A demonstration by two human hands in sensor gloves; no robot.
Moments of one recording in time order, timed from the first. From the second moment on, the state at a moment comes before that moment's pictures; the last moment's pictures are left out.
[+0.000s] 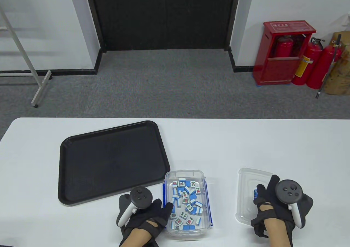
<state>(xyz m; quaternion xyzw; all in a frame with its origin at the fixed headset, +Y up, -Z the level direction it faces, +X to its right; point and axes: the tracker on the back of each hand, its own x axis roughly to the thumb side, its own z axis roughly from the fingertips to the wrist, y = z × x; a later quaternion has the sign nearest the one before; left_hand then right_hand) -0.139 -0.775 -0.316 -0.28 -0.02 0.34 0.90 0.282 -0.718 -0.318 -0.15 -0.06 0.93 0.32</state>
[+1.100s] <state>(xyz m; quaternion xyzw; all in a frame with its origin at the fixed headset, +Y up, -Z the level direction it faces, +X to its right) -0.301 -0.745 -0.381 -0.12 0.15 0.74 0.64 0.156 -0.736 -0.319 0.06 0.07 0.93 0.35</state>
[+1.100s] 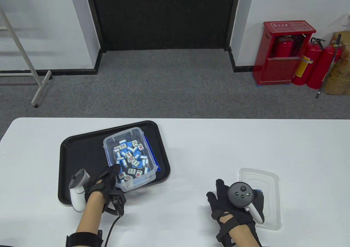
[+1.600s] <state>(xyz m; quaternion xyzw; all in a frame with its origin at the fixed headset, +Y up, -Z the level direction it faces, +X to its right) -0.362 -0.731 -0.393 -0.01 0.23 0.62 0.75 0.132 -0.734 -0.321 0.09 0.05 0.95 0.28</state>
